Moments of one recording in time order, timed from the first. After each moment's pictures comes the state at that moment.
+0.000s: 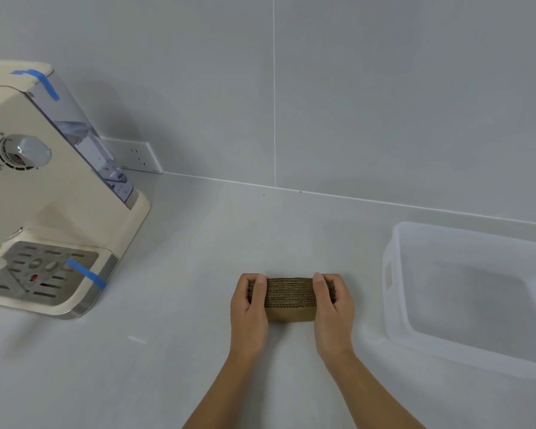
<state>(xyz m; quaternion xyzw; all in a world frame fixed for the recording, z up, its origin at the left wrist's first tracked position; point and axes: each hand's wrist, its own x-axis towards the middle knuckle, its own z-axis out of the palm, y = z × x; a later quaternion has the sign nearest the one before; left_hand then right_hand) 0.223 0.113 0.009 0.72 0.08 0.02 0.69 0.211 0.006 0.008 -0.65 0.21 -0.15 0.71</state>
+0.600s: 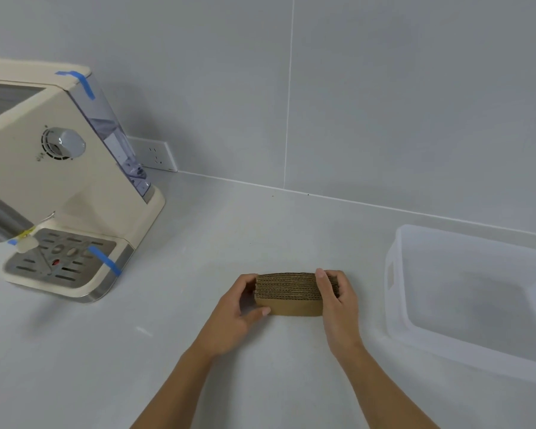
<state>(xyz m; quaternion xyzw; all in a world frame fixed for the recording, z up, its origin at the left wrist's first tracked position) 0.221 0.173 0.006 0.79 -0.10 -0.13 0.59 0.206 -0.003 0.015 -0.68 0.19 -0.07 0.70</state>
